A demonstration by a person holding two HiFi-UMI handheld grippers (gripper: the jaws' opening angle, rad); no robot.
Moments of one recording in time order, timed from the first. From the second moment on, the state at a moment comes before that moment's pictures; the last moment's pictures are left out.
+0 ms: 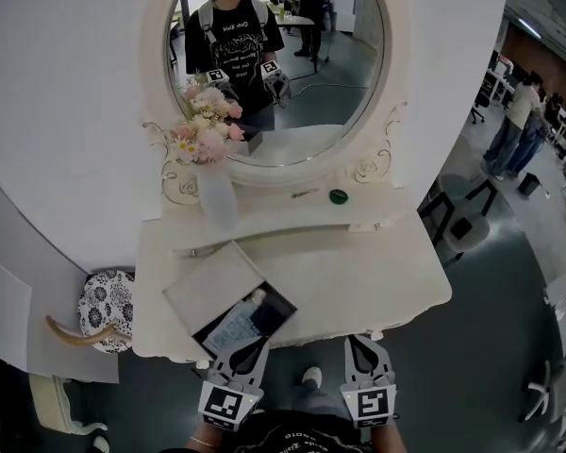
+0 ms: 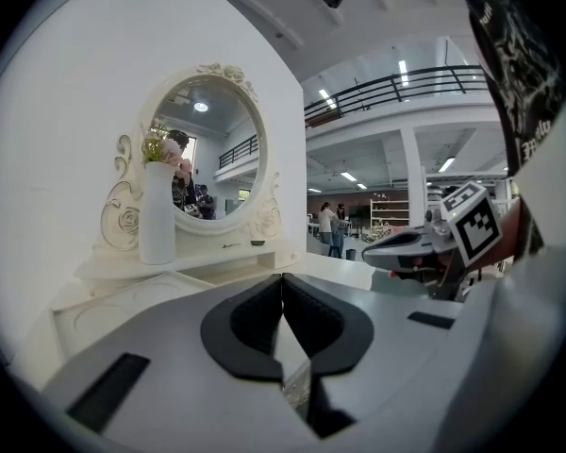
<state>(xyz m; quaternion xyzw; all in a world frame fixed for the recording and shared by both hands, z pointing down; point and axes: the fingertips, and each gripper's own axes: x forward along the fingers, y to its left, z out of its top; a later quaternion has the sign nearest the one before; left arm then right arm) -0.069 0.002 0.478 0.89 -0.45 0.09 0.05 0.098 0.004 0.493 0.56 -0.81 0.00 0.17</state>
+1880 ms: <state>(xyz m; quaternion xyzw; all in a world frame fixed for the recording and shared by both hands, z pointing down) 0.014 -0.088 0.478 0.84 -0.53 0.10 0.04 0.180 -0.101 0.505 0.47 -0.86 0.00 0.18</state>
